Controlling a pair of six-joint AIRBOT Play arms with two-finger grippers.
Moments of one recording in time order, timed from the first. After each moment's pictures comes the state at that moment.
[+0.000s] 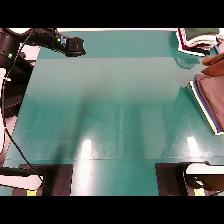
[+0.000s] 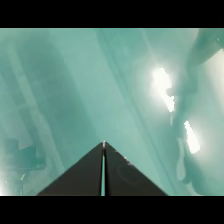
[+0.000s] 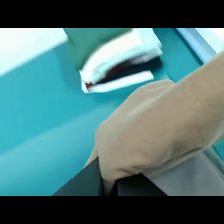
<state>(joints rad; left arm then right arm) -0.25 -1.52 1.91 1.11 -1.21 -1.49 -0.73 -1.47 1.99 -1.06 1.17 1.48</state>
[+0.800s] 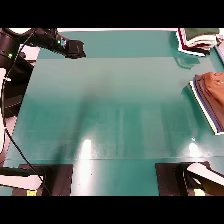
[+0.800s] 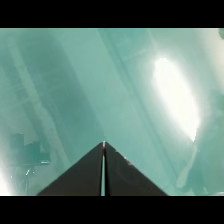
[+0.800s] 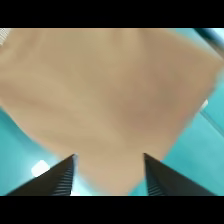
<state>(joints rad) -0.25 -1.52 1.91 1.11 -1.24 -1.46 -1.03 -1.15 1.36 -1.34 1.32 1.41</state>
